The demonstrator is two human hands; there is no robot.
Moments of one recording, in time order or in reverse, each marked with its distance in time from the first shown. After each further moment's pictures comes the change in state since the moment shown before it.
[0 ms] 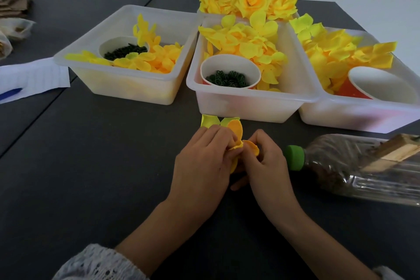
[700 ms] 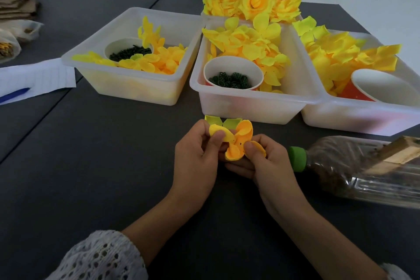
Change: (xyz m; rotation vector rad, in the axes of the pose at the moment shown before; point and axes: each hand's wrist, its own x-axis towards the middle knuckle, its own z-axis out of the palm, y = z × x) left_hand 0.002 -0.014 0.010 -0.535 0.108 -0.376; right_hand 0.008 -0.003 -0.001 0.441 -0.069 0.250
